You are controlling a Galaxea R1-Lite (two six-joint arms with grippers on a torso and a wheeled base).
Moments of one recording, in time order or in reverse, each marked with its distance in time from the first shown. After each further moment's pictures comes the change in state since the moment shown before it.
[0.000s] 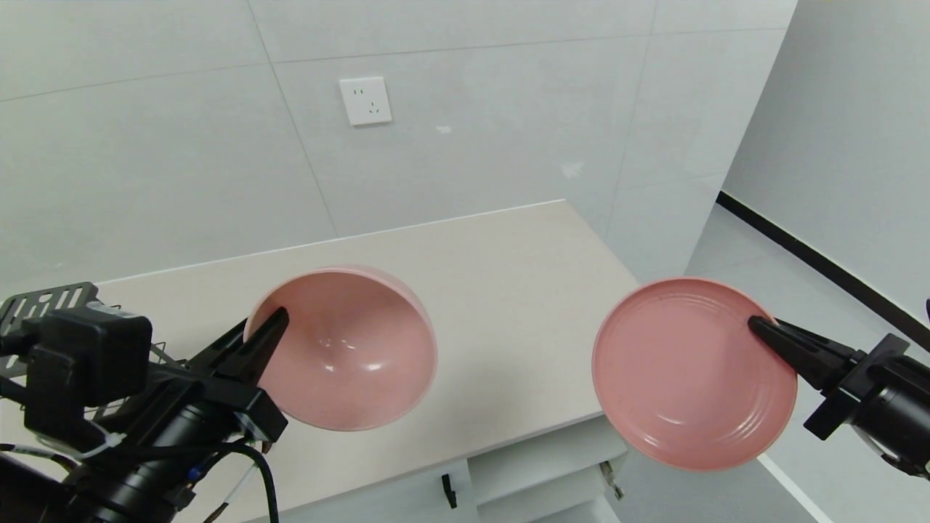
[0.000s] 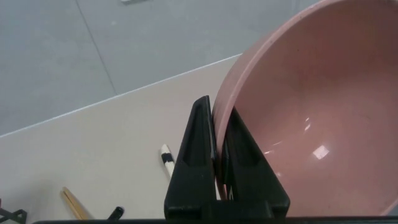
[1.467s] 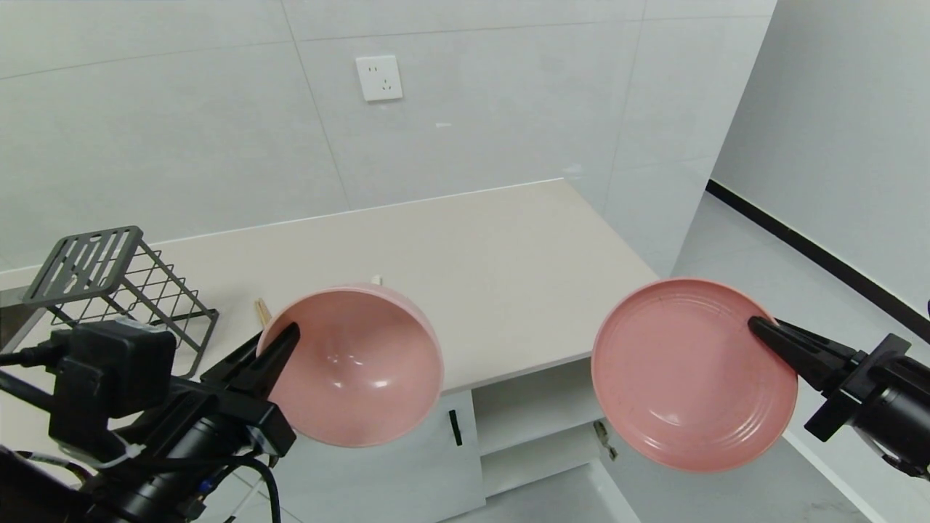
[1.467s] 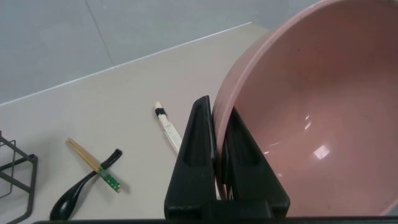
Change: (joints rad) left arm -0.023 0.024 0.026 0.001 0.000 -0.008; right arm 0.002 -0.005 0.003 0.001 0.000 -0.007
